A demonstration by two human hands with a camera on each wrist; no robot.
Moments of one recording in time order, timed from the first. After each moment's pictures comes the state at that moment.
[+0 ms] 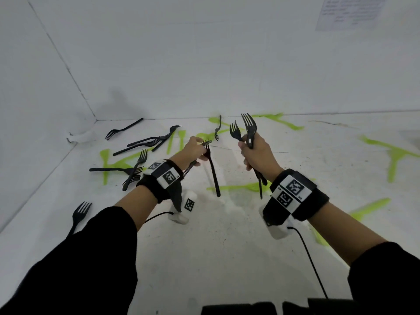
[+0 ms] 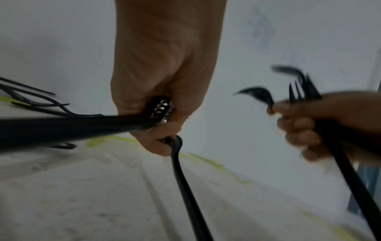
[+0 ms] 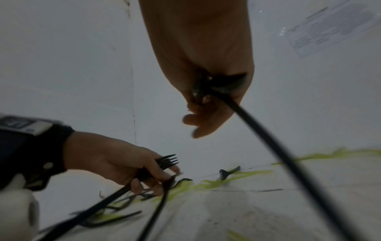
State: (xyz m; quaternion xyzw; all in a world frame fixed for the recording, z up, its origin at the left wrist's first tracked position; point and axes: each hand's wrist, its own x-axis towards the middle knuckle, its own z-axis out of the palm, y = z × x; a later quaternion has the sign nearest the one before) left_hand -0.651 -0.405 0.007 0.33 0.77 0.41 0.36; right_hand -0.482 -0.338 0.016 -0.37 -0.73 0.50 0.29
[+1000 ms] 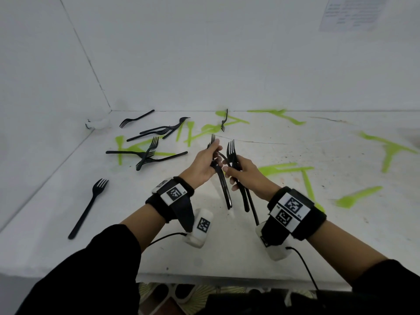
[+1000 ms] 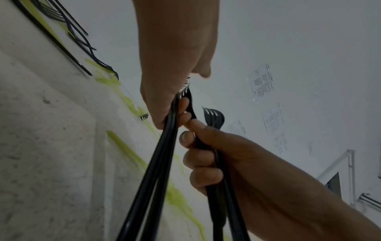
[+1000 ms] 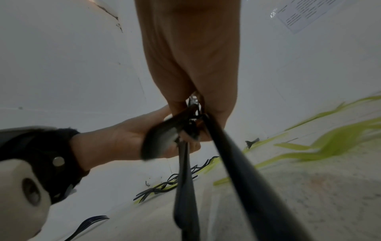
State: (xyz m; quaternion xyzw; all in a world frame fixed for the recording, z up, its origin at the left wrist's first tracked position) left_hand -0.580 -0.465 -0.002 0.11 0.54 0.68 0.49; right_hand -0.457 -0.418 -0.013 -0.30 -0.72 0.60 0.18
